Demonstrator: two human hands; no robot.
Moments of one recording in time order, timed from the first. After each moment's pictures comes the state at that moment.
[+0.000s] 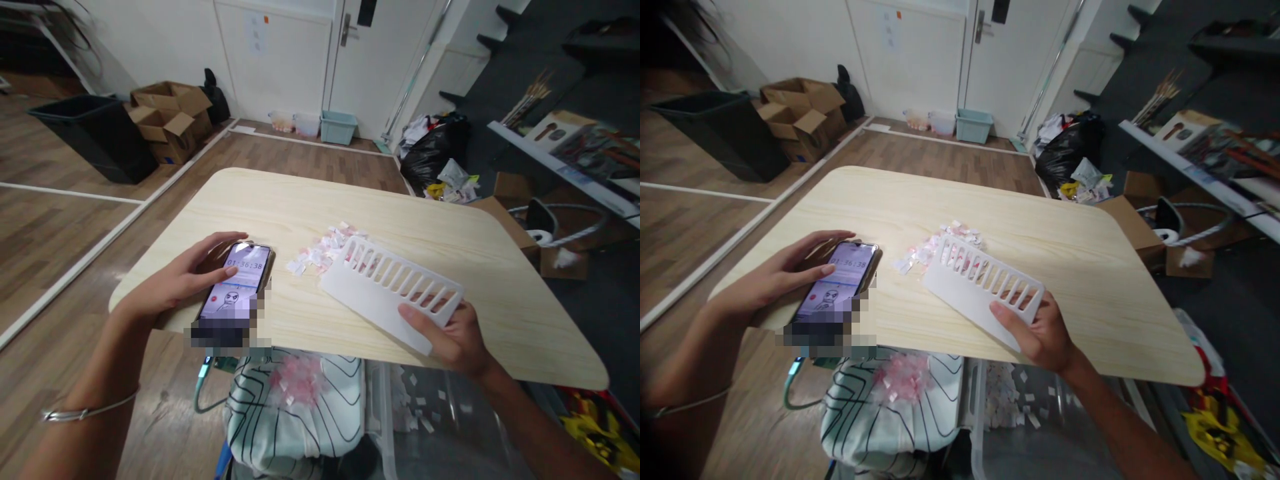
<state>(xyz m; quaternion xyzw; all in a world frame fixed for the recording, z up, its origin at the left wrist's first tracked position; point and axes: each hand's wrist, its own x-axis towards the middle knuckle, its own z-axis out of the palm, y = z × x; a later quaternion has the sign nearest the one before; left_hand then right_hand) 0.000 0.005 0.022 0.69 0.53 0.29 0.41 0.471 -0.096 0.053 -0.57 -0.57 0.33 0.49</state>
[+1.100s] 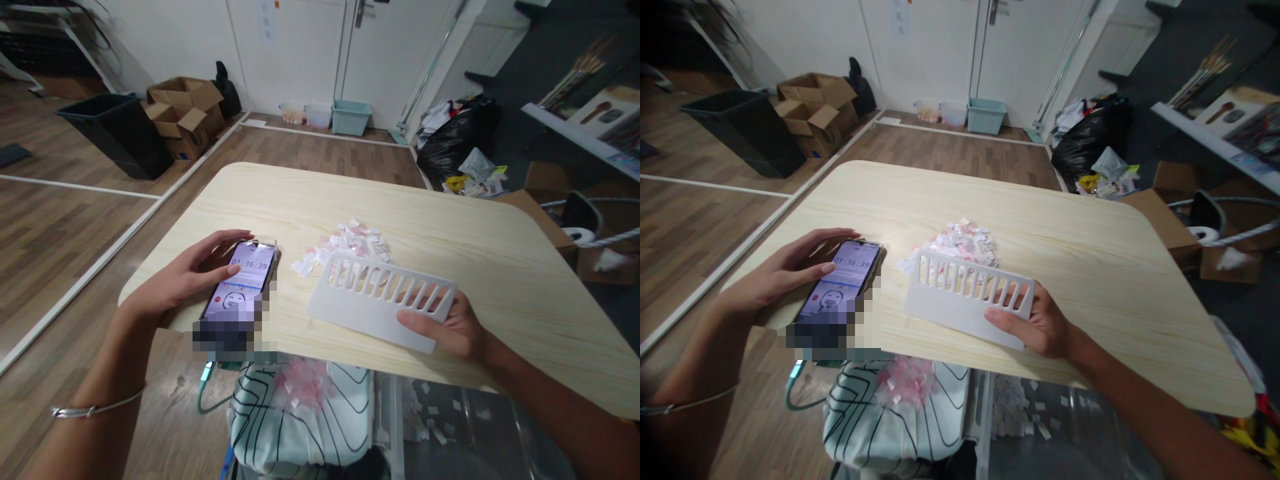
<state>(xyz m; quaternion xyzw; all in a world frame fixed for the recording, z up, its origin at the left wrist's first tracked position) -0.007 0.004 0.017 0.68 0.52 0.31 0.41 0.481 -0.040 0.050 -0.40 -0.70 0.46 0.38</state>
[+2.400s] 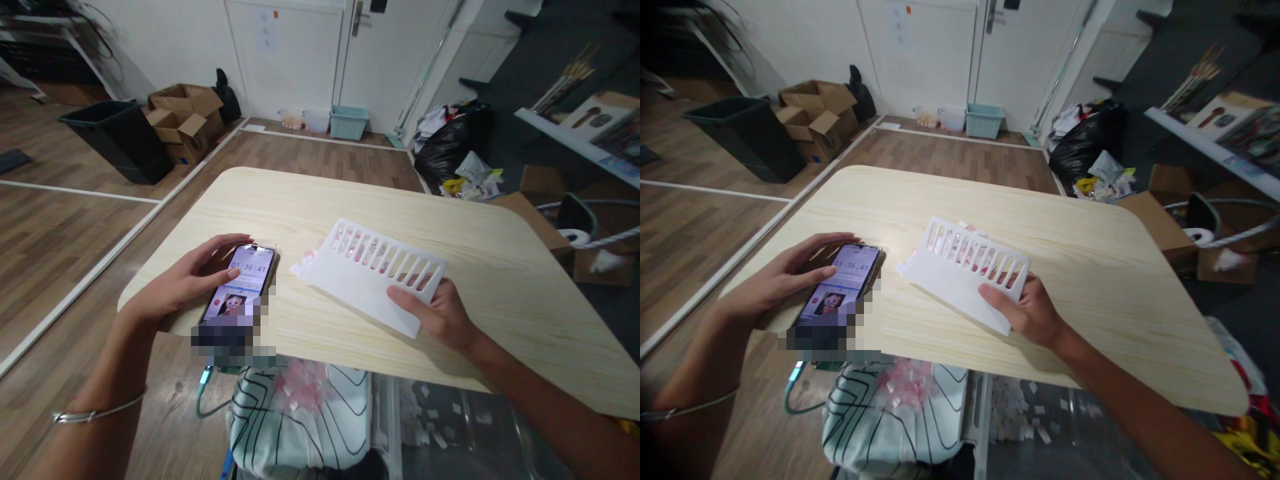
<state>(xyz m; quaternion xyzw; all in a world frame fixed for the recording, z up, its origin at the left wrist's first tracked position) -0.003 0.003 0.020 0.68 0.53 0.30 0.40 0.467 -0.031 0.051 -0.46 -0.66 0.42 0.42</state>
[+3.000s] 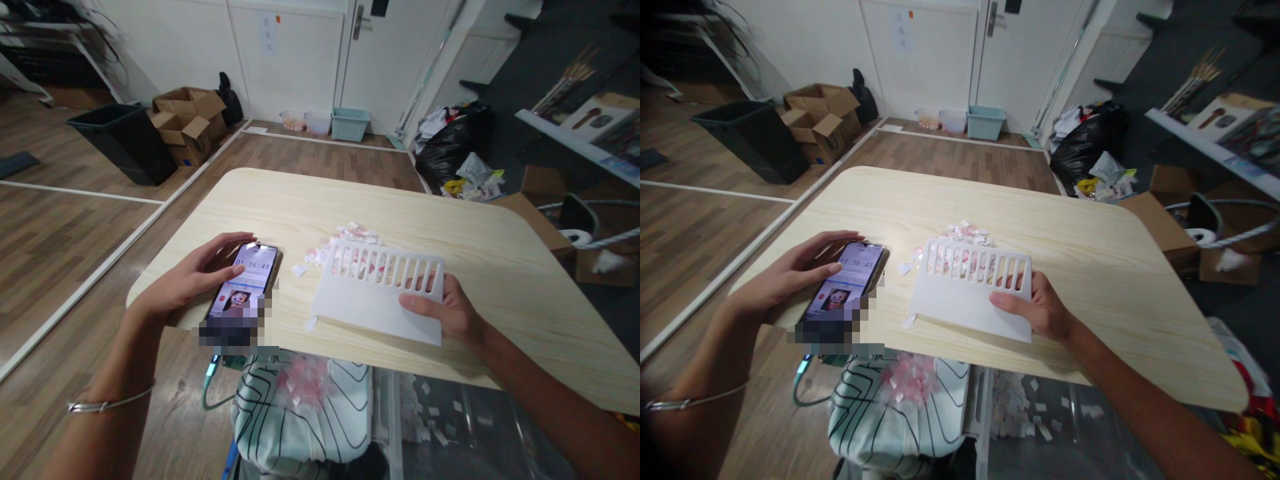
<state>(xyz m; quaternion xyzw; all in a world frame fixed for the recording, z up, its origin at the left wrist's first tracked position) 0.001 0.002 0.026 0.67 0.53 0.31 0.42 0.500 -0.033 0.041 -0.46 -0.62 0.54 0.34</state>
